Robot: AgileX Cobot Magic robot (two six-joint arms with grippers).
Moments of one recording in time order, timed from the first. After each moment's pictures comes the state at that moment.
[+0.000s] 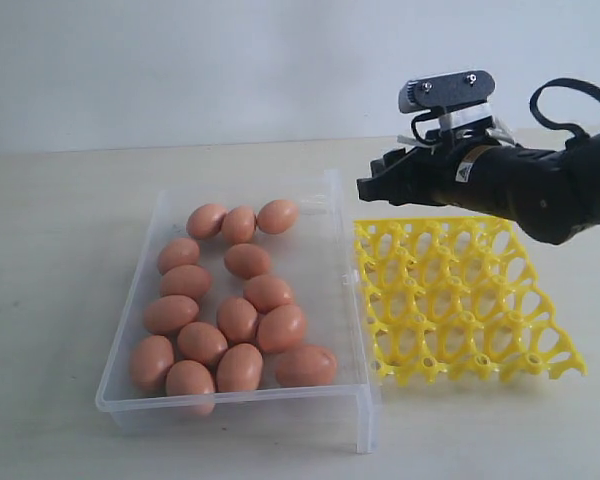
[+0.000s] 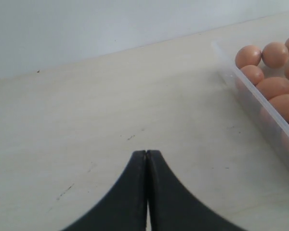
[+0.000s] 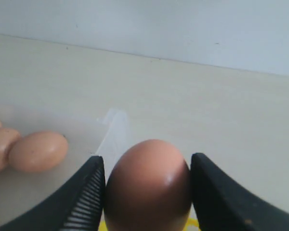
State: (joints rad) left arm -0.01 0.01 0.00 -0.07 0.37 0.23; right arm 0.34 1.86 -0.92 -0.10 -0.37 0.11
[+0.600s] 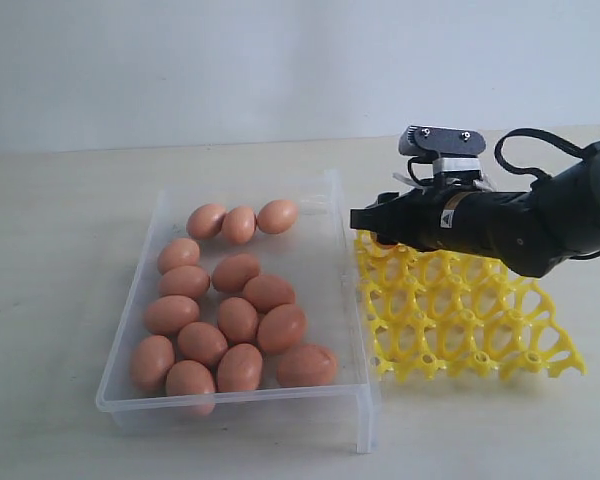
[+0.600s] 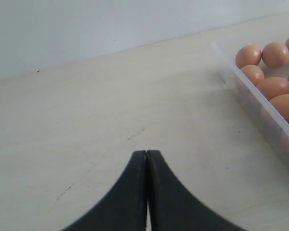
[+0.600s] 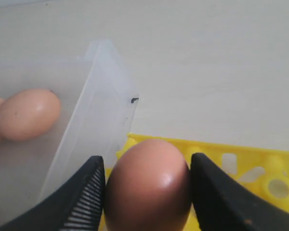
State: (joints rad) left arm -0.01 0.01 0.00 -0.07 0.37 0.23; right arm 0.34 1.99 -0.92 -0.18 -0.37 0.43
